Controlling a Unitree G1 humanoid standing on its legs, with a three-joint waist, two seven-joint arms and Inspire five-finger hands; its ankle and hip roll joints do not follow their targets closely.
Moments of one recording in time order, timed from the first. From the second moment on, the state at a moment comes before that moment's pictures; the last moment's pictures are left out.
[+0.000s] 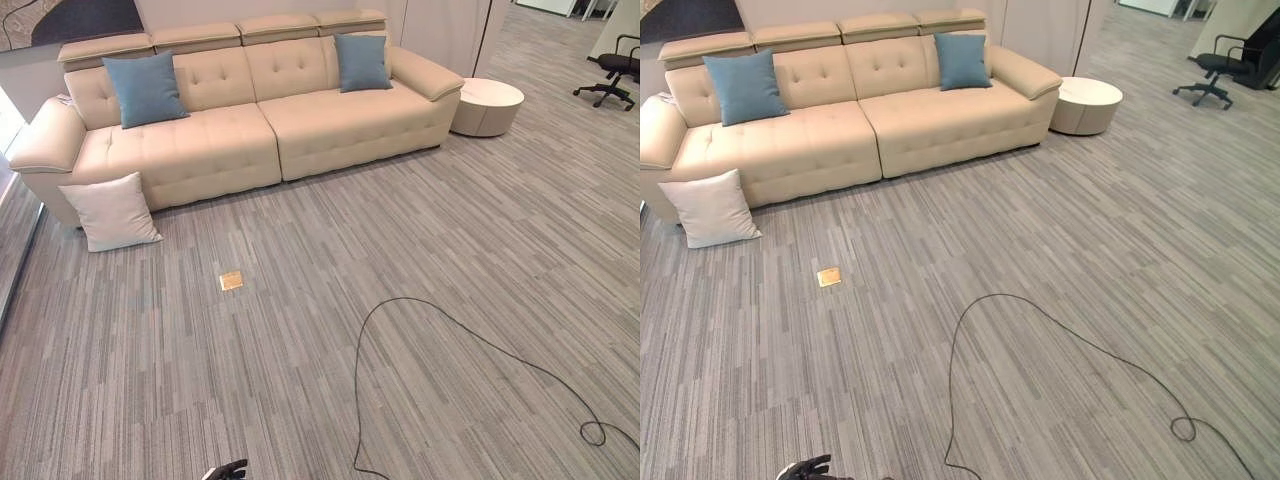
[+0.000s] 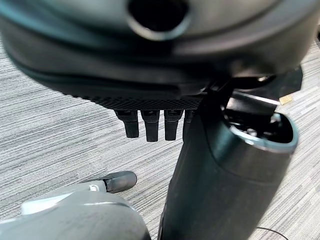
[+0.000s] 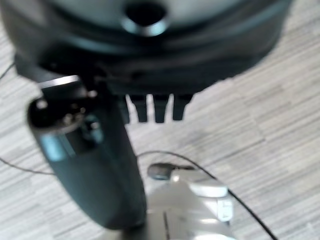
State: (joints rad) left arm -0.01 0.20 -0.19 1.33 -0.23 -0.12 -0.01; right arm 0.04 -0.27 0.16 1.36 0.29 -0.04 0.08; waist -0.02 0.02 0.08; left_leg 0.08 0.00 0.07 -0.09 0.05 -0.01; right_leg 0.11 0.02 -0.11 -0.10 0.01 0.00
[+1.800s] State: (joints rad) left arm -0.17 0.29 -0.27 1.42 -0.12 -0.06 -0.02; right arm -0.11 -0.26 0.30 1.25 0.16 -0.04 0.09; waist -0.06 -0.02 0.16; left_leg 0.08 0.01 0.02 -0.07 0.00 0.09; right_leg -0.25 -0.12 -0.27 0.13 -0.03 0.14
